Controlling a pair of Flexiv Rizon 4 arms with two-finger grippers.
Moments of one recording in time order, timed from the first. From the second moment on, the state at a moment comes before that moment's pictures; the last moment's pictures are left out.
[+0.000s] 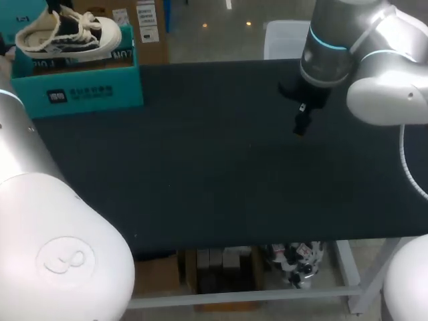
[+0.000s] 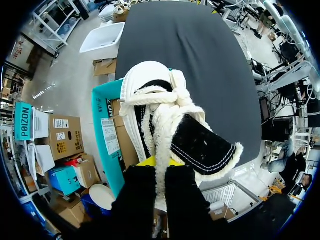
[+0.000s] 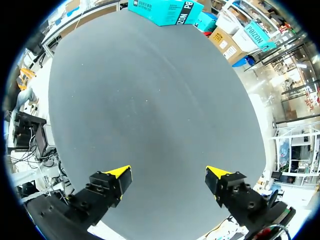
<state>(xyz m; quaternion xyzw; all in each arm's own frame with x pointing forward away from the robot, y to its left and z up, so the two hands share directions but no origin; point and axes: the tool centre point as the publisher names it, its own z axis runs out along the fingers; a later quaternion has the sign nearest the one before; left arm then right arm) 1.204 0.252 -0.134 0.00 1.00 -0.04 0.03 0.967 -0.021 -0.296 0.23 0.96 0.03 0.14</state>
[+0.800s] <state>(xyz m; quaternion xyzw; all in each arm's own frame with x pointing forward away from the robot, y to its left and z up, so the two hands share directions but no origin) 1.256 0.265 -0.250 -0.03 0.99 -0.06 0.09 0.967 -0.020 -0.296 0.23 0.96 0.03 0.14</state>
